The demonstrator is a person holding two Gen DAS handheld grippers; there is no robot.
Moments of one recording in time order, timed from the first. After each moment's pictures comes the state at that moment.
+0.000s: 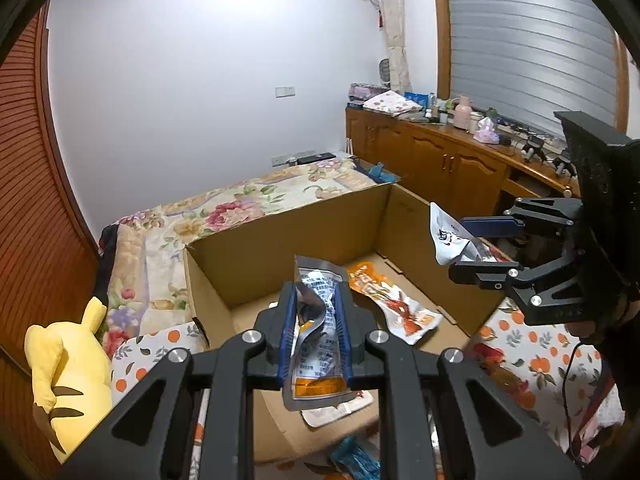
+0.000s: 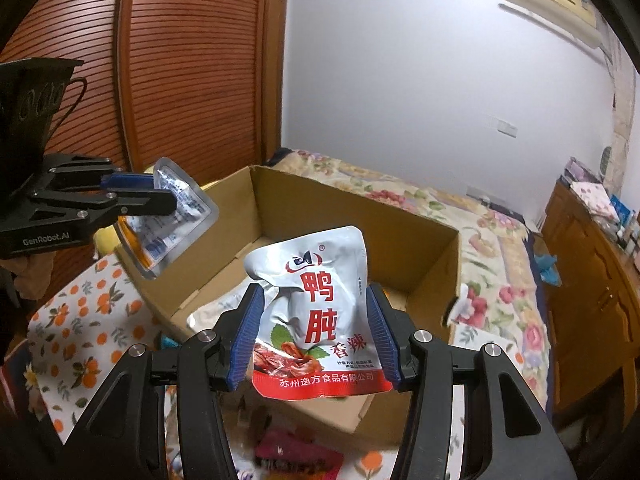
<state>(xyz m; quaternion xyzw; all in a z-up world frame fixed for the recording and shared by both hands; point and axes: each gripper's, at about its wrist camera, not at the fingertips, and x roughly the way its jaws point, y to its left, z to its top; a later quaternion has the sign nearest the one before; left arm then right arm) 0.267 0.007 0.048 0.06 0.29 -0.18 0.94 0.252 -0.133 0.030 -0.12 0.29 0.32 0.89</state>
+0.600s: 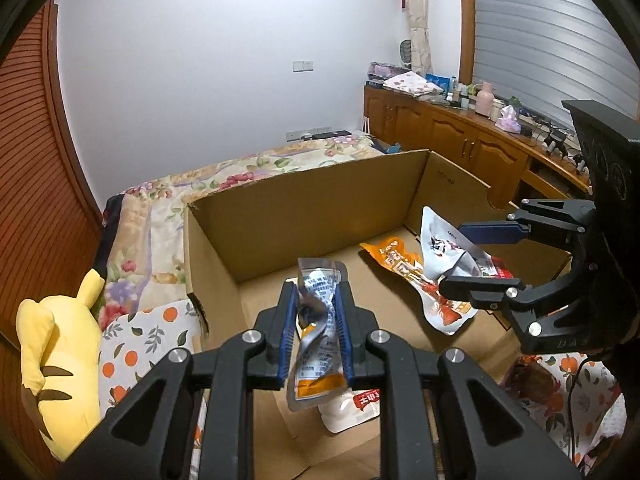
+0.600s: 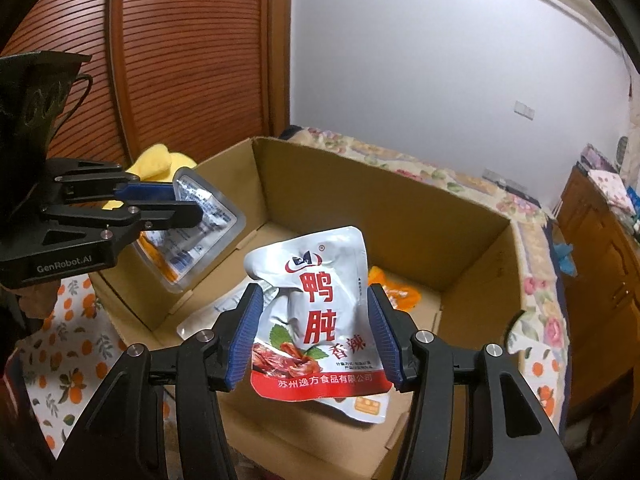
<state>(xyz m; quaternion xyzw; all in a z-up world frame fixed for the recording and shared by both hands) 0.296 0.012 0.010 0.05 0.33 -0.16 0.93 0.284 -0.095 -0.003 -0.13 0.33 0.33 0.87</state>
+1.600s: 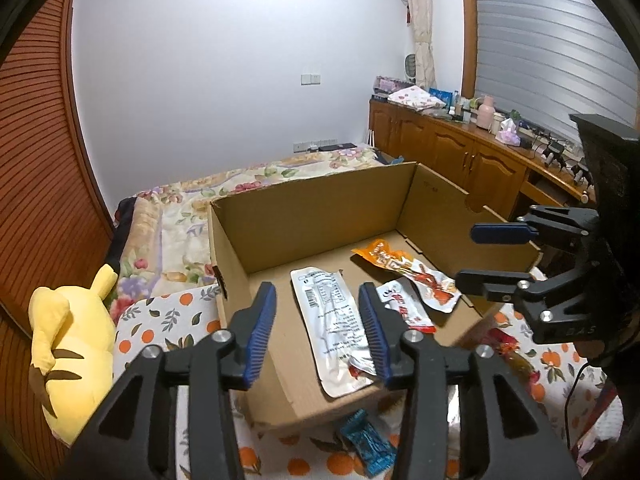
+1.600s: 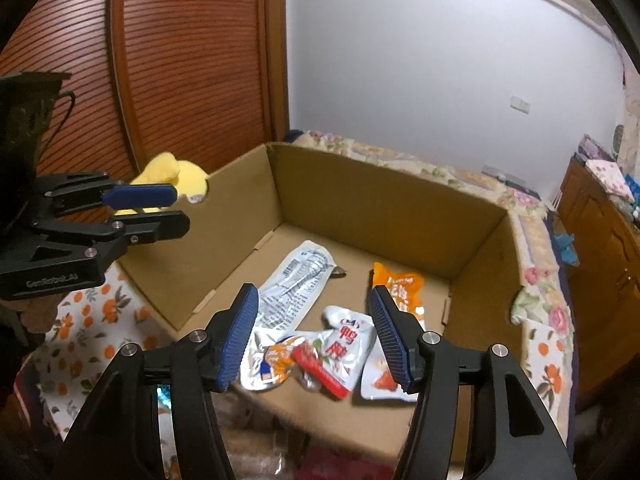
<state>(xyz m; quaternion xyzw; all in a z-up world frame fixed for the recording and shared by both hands) 0.243 0.022 0.030 0.04 0.30 -0.15 0.94 0.254 -0.107 0.013 -0.11 0.33 0.32 0.88</state>
